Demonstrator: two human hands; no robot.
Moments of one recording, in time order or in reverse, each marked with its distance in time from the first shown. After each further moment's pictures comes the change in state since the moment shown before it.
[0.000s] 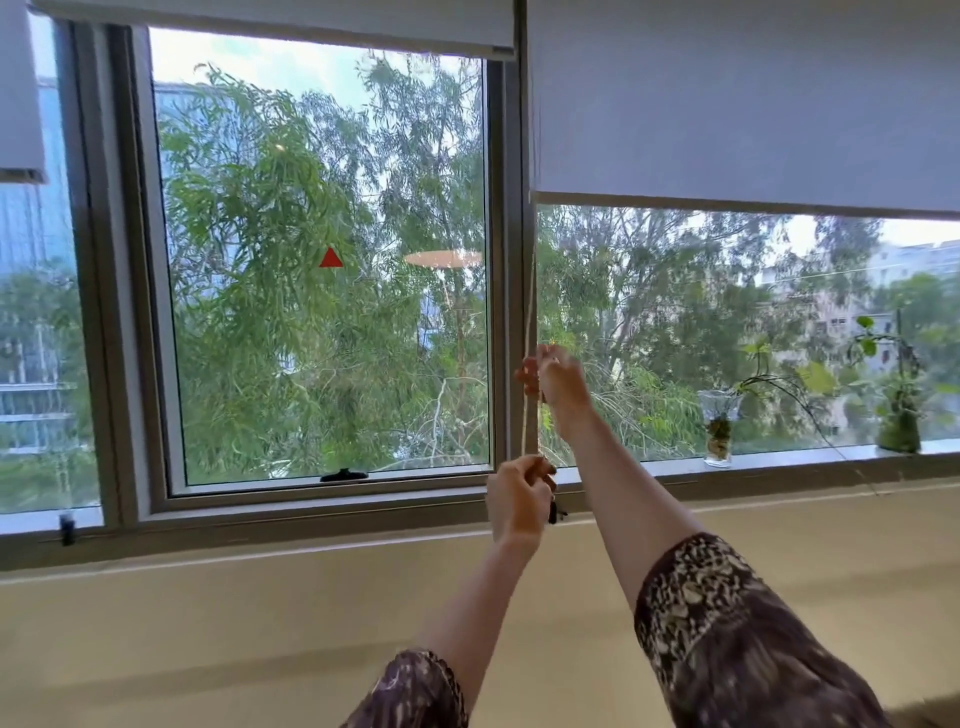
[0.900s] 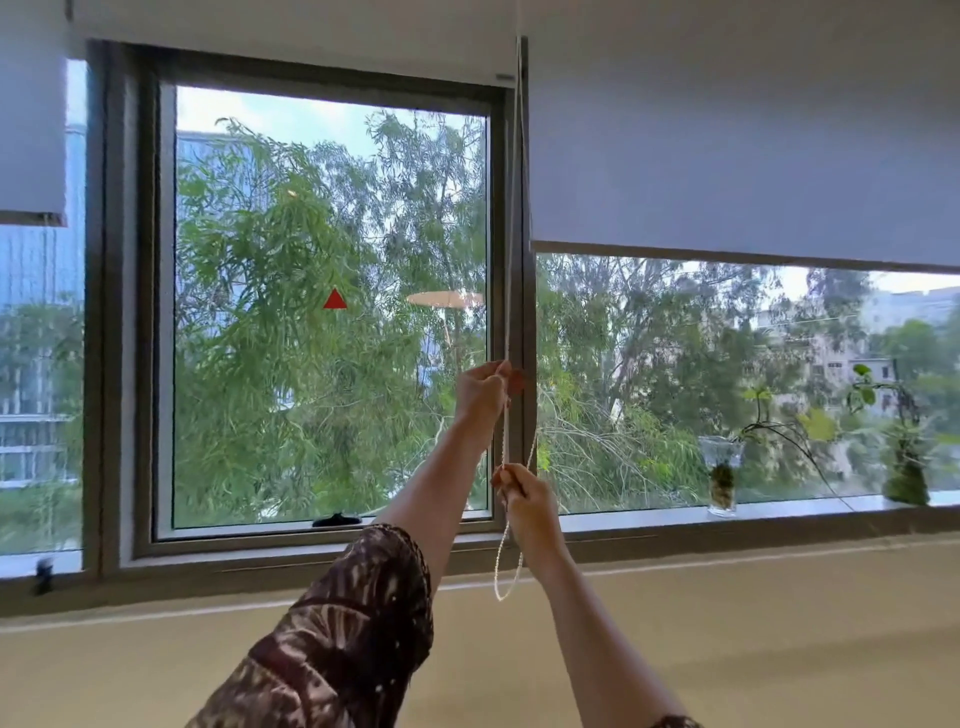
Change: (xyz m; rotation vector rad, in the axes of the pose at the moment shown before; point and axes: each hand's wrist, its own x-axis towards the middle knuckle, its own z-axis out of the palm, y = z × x) left_hand 0.121 0.114 -0.061 -0.474 -0.107 -0.030; right_hand -0.048 0.076 0.027 -0.079 -0.047 -0.133
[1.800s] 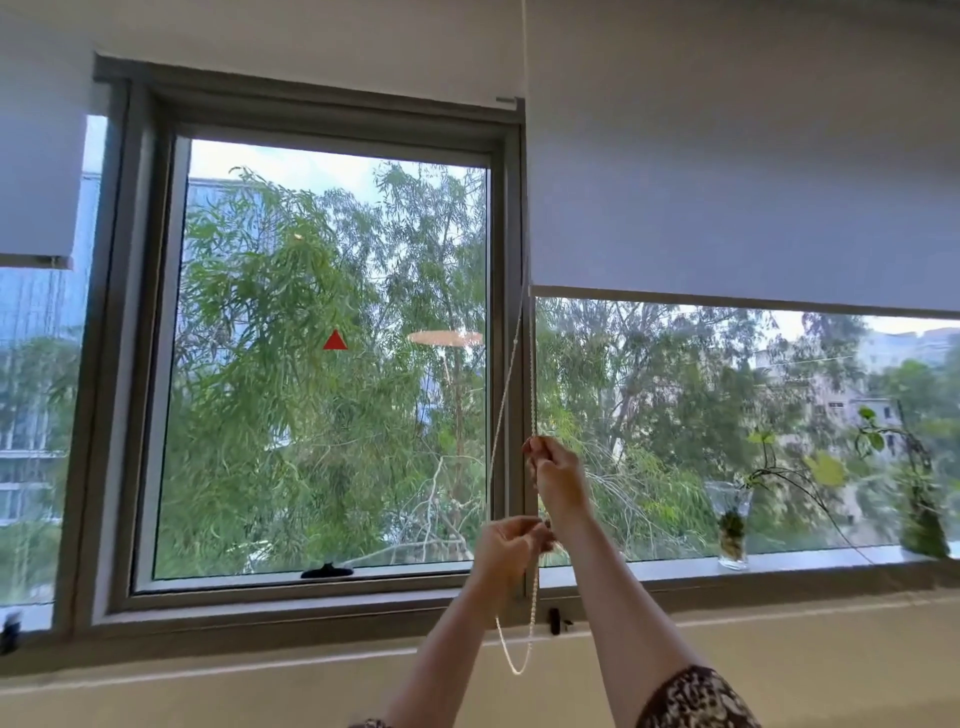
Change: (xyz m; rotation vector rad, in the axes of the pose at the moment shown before) left_hand -0.064 -0.084 0.002 0.119 -0.181 -0.122; right_hand 0.077 -0.055 -0.031 0.056 0.064 0.031
